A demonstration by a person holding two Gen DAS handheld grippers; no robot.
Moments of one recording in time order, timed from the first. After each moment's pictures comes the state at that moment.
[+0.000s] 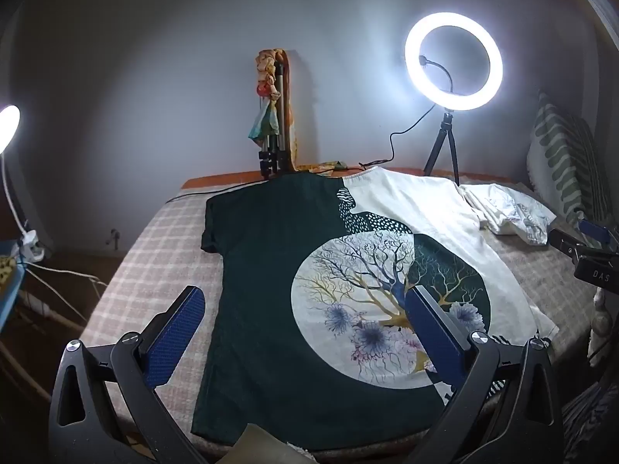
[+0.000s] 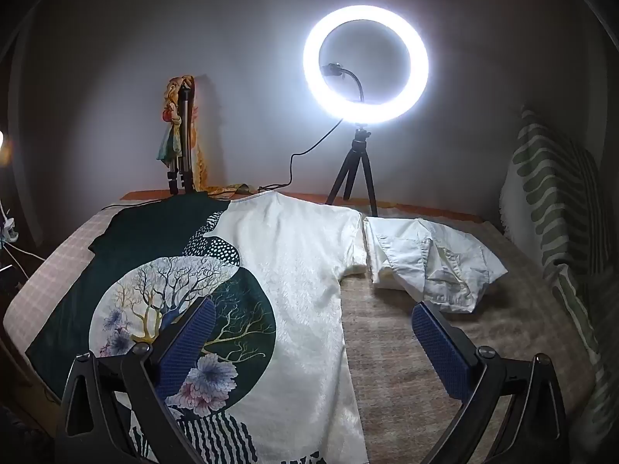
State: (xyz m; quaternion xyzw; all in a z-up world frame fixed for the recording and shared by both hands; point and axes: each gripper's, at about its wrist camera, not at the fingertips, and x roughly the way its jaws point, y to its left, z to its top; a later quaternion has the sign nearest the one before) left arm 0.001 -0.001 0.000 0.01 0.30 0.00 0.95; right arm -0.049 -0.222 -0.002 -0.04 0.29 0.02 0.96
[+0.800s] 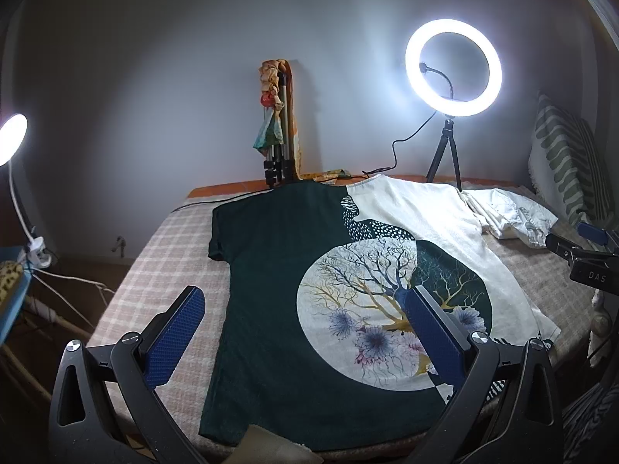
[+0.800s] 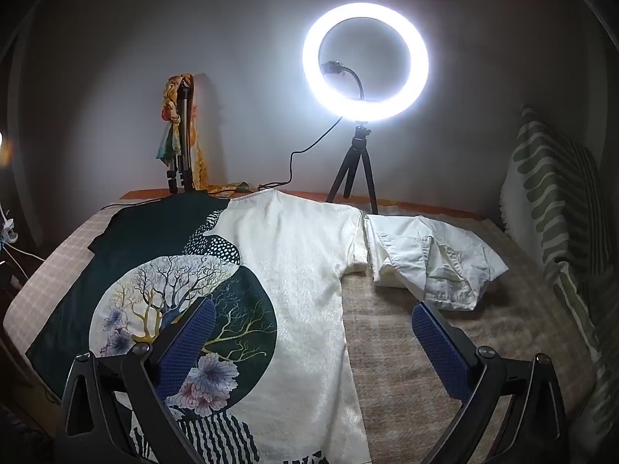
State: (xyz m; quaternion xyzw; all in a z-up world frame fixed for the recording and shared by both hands) left arm -0.006 0.000 0.005 0.01 0.28 0.01 0.96; right arm -0.047 -0.223 -0.003 -0.04 0.29 0.02 0.95
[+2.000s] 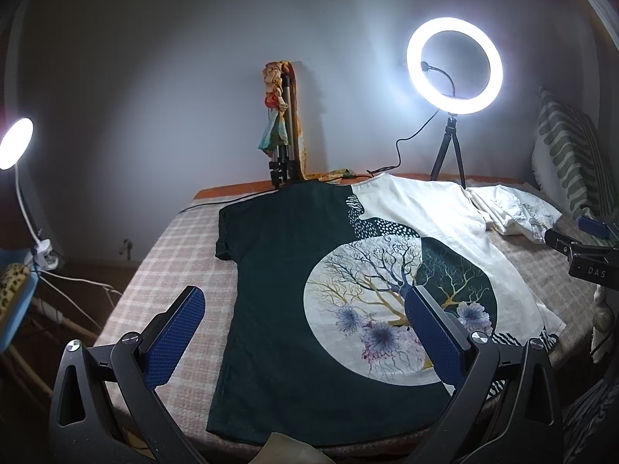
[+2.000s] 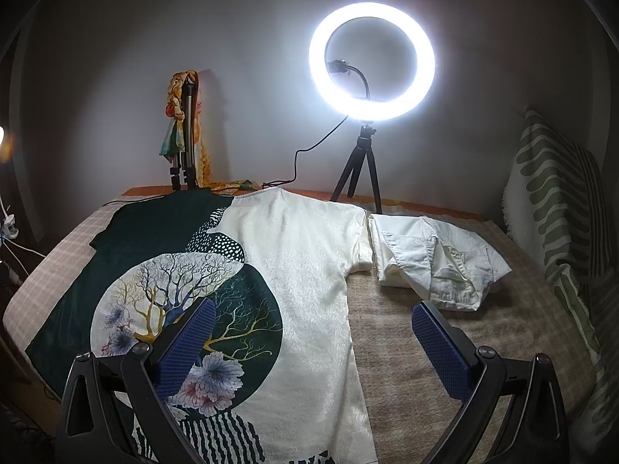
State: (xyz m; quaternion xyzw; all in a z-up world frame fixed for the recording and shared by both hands) left arm -0.012 -0.001 0.004 0.02 0.28 0.02 0.96; right arm -0.048 -0.211 -0.005 -0.04 0.30 0.02 0.95
